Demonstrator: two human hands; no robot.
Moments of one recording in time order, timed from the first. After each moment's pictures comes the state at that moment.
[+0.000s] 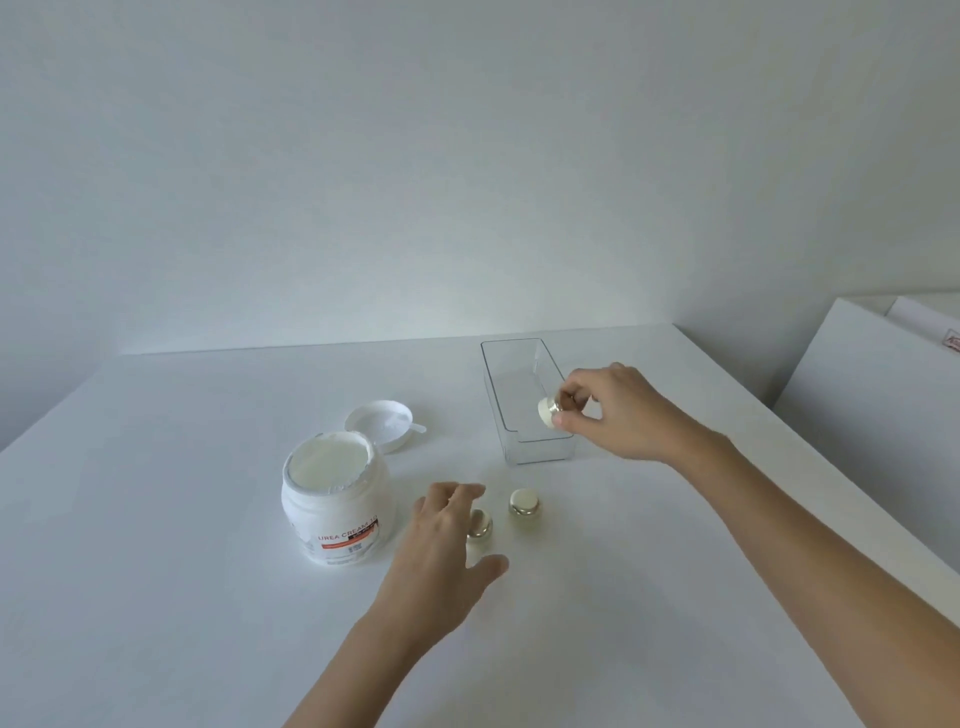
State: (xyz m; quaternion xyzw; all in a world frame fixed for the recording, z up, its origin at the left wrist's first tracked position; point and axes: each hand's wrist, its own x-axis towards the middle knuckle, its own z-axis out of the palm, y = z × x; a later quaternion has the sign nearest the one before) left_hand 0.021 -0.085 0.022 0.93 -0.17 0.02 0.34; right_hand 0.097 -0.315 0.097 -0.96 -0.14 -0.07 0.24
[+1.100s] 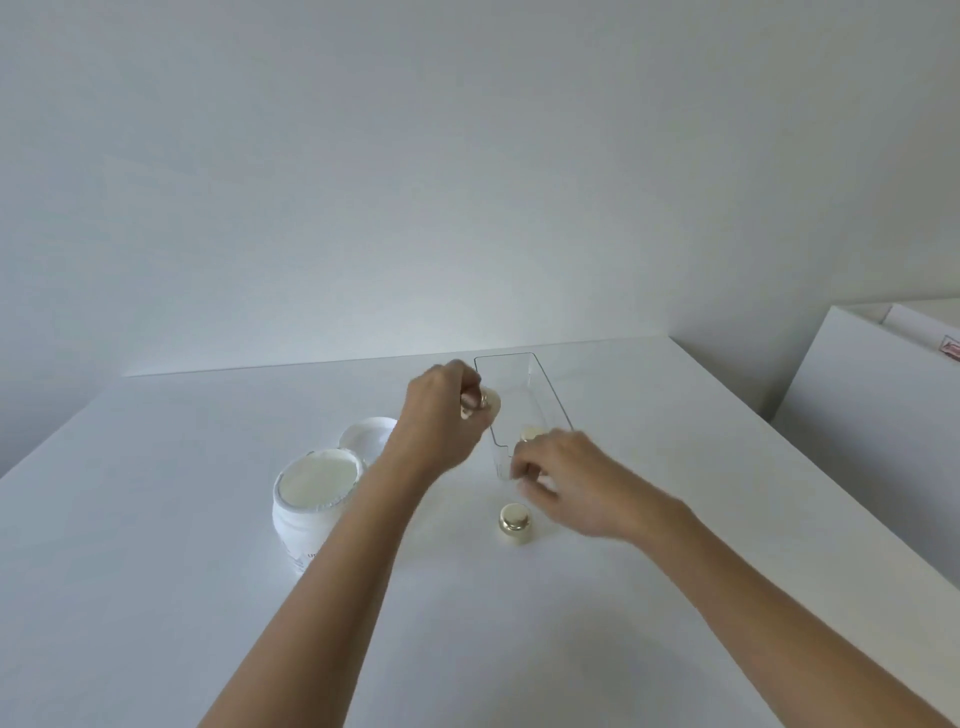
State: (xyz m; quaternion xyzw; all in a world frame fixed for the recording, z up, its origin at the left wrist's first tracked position) left_hand 0.102 -0.112 0.112 0.90 -0.17 0.16 0.37; right_hand 0.071 -0.286 0.067 -0.95 -0.24 -0.06 0.20
